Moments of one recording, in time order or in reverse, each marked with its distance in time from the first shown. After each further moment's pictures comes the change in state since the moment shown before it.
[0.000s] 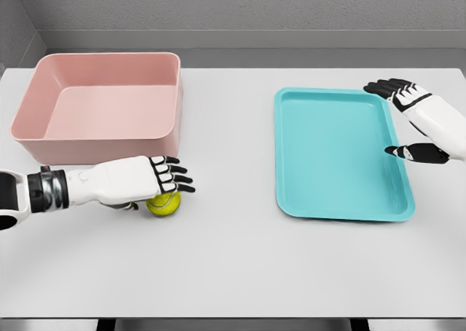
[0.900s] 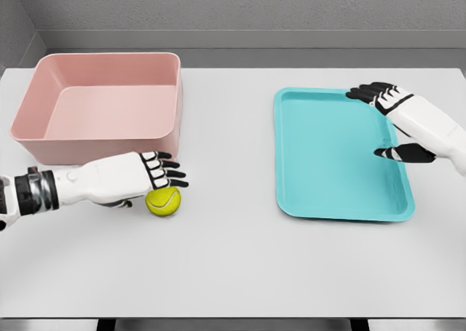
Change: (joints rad) left arm 0.084 0.012 0.106 -0.032 -0.006 0.000 0.000; right arm -0.025 -0.039 0.074 0.003 0.002 0.000 0.000
